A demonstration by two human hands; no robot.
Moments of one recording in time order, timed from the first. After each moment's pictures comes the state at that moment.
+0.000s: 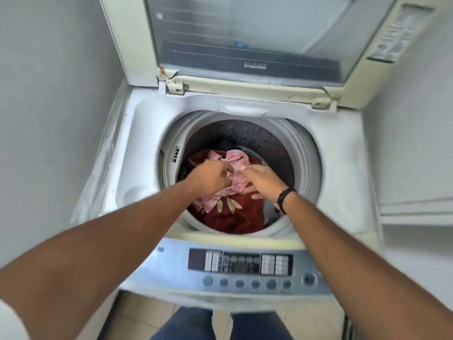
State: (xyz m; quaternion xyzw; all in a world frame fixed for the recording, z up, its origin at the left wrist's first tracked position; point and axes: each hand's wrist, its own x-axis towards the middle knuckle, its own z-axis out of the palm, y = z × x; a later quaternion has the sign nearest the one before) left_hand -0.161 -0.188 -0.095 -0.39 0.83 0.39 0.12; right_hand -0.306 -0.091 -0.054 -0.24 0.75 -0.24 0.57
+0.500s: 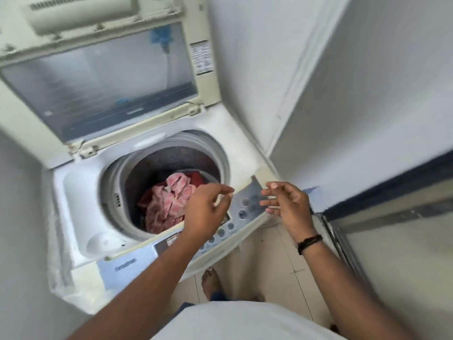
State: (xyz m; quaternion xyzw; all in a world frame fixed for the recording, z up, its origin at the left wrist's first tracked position) left_hand -0.174 -0.007 0.019 -0.18 0.87 0.43 -0.16; right_hand -0.273 0.172 0.061 0.01 0.73 -0.64 0.24
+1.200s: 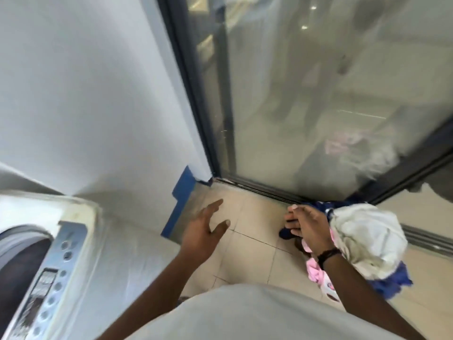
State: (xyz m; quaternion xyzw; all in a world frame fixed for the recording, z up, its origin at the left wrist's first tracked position) left_hand -0.137 0.368 0.021 0.14 0.90 0.38 0.16; right_hand -0.051 0.629 0.004 0.38 0.63 -0.68 -0.04
